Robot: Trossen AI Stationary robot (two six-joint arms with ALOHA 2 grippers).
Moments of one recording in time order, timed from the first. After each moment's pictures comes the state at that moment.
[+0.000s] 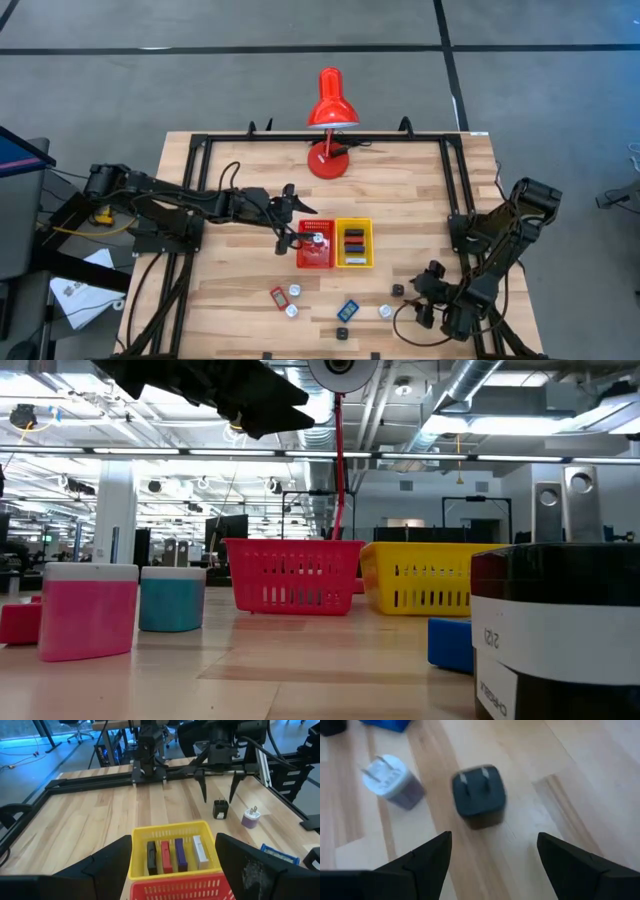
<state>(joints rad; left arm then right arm) -0.07 1.33 0.73 0.31 -0.05 0.09 1.12 1.60 0.67 -0.45 0.68 1.45</state>
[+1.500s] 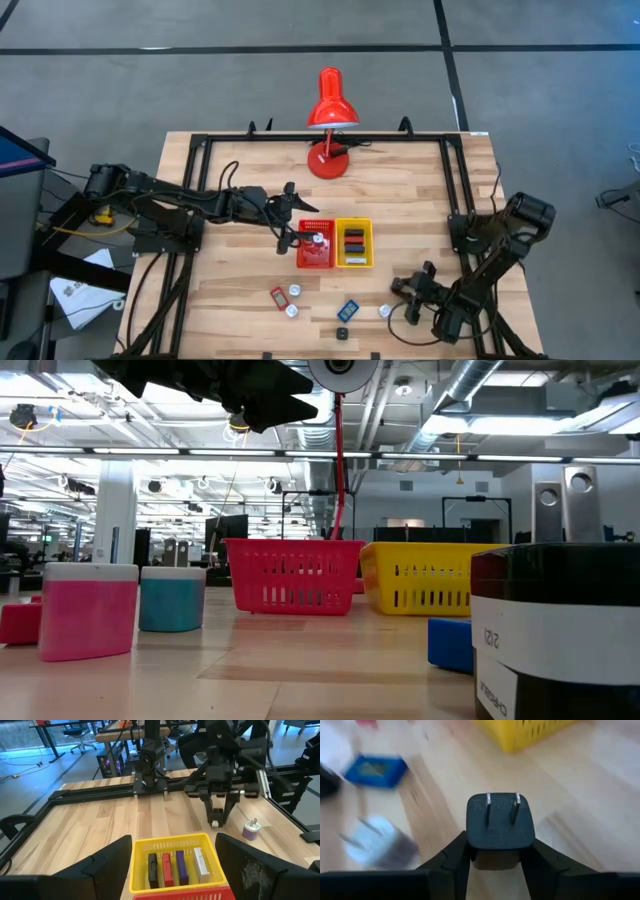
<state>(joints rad) -0.07 1.33 0.73 0.36 -0.05 0.09 1.08 1.72 0.67 -0.33 0.89 1.58</state>
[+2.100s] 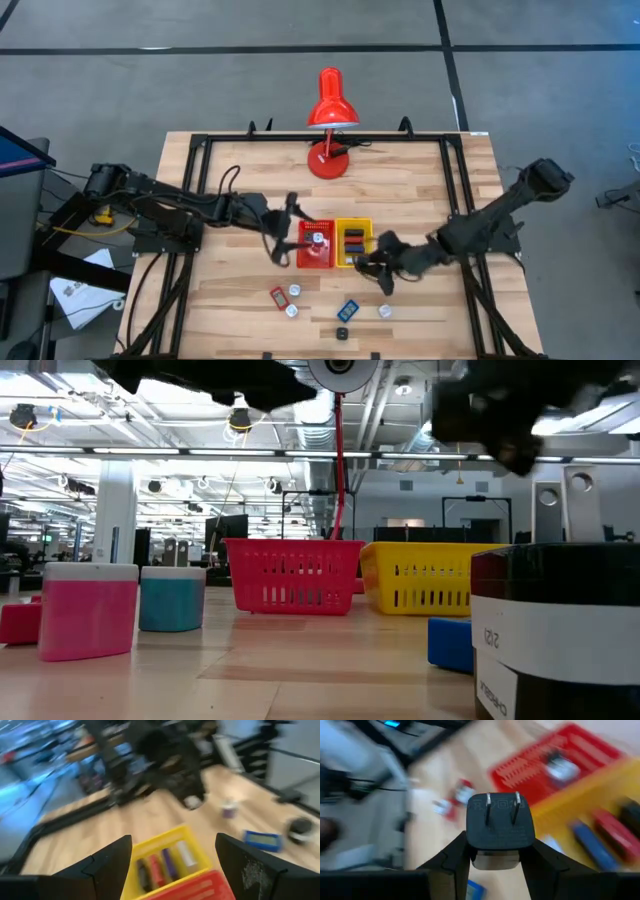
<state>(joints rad) -0.13 1.33 0.73 0.33 0.04 0.34 0.52 1.33 0.67 0.12 0.38 0.83</state>
